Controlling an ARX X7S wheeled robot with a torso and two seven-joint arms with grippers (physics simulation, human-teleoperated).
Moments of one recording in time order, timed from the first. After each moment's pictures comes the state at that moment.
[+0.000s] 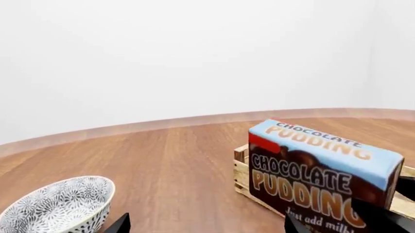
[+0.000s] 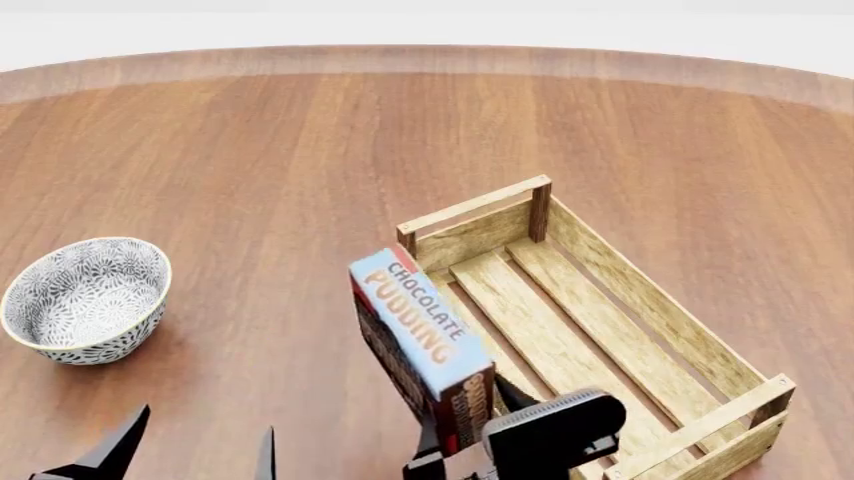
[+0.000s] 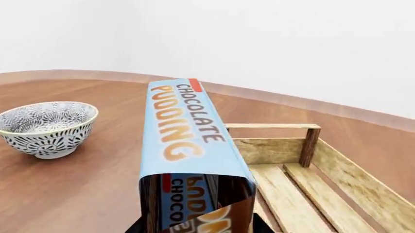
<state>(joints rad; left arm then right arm) -0.07 -0.24 0.40 0.15 -0.16 -0.05 -0.30 0.65 0.41 -1.13 0.58 0.77 -0.40 0.22</state>
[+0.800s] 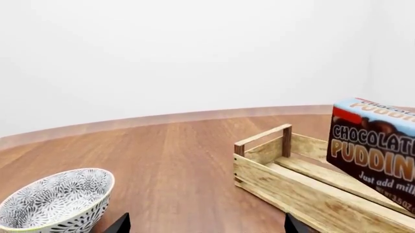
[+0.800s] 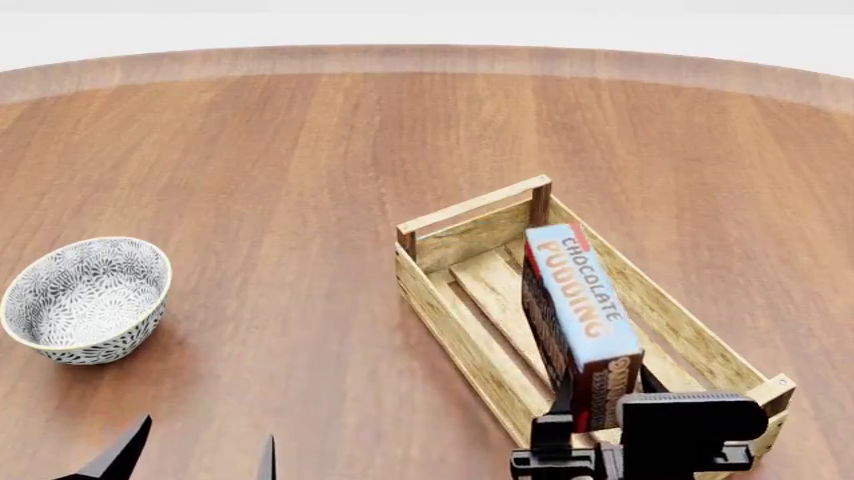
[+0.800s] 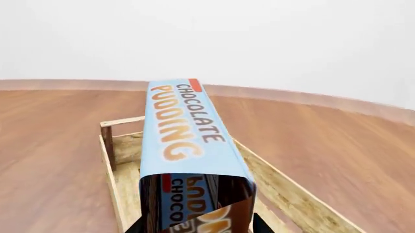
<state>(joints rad) -0.07 -0.24 0.42 0.12 -0.17 -0.02 -0.31 0.64 0.47 -1.00 0.71 0.86 -0.43 0.30</state>
